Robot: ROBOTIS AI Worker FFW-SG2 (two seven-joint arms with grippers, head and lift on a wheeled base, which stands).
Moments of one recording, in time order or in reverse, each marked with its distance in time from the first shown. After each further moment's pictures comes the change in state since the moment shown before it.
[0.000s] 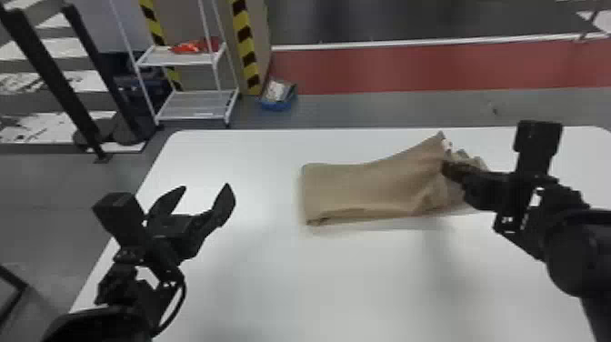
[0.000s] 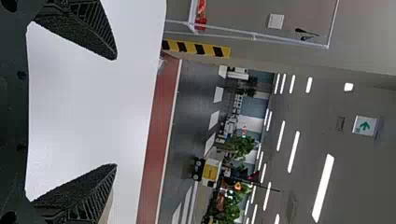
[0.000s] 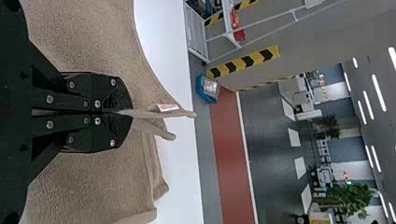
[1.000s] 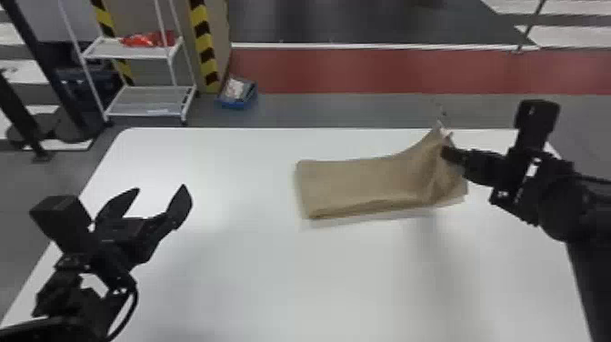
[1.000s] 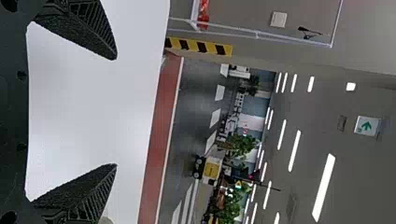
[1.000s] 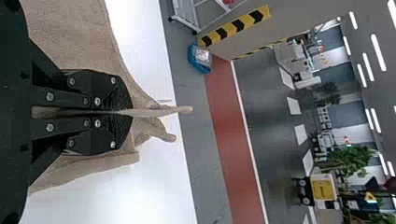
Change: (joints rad) left arm -0.014 0.003 -0.007 0.033 0.006 -0.010 -0.008; right arm -0.148 -0.109 -0.108 0.157 -0.063 0.077 0.010
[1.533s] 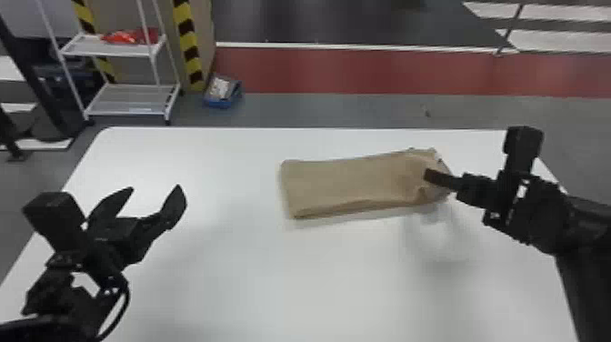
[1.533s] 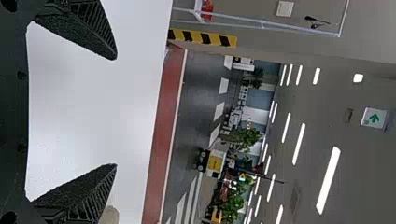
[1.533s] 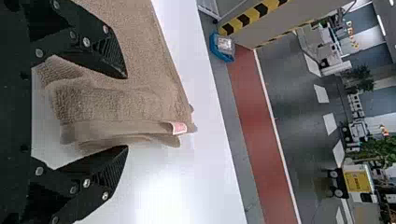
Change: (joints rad) left arm -0.021 0.002 -0.026 0.027 -0.010 0.006 -0.005; right arm 0.039 -0.020 -0.052 0.038 0.004 0.034 0.030
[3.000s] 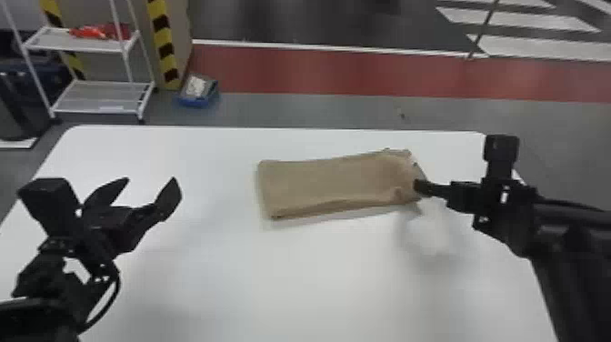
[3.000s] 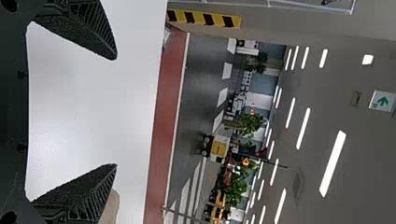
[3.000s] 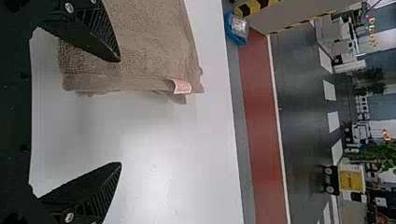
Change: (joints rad) left arm -0.086 0.024 -0.069 0.090 0.001 0.000 -0.006; right arm -0.013 -0.073 0.034 0.104 0.126 -0.098 0.076
